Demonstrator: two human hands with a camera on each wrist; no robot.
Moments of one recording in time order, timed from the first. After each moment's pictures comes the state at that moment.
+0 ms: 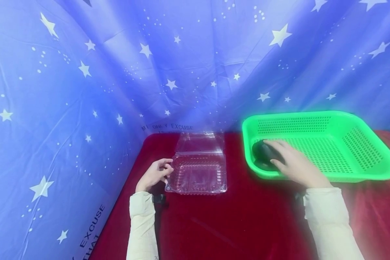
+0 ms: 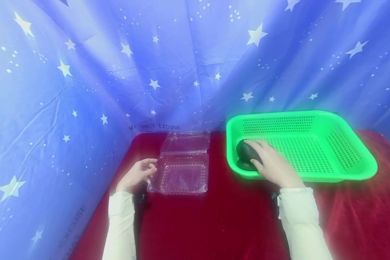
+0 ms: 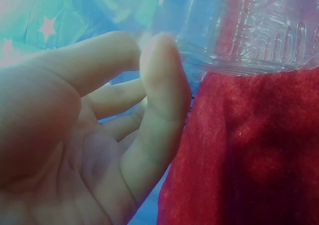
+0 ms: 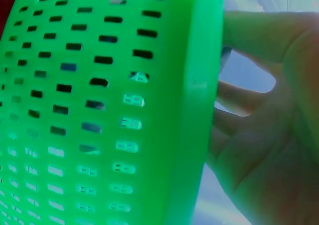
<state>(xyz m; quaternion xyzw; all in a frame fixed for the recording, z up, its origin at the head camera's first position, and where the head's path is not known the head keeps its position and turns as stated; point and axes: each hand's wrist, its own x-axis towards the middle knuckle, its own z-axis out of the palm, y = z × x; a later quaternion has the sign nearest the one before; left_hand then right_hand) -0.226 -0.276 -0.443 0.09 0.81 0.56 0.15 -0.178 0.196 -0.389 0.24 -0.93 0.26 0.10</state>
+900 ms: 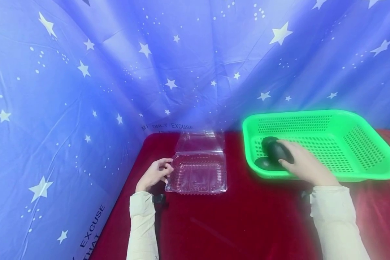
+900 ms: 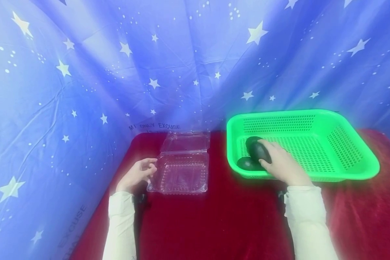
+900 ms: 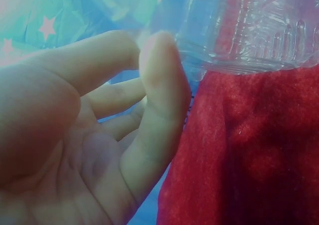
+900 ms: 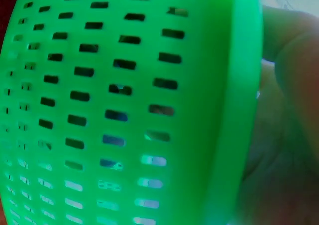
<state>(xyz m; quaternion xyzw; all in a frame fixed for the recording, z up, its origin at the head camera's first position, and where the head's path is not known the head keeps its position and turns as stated) -0.227 -0.277 -0.442 0.10 0.81 0.55 0.15 -0.184 0.220 -0.395 0.18 -0.95 0.27 0.06</state>
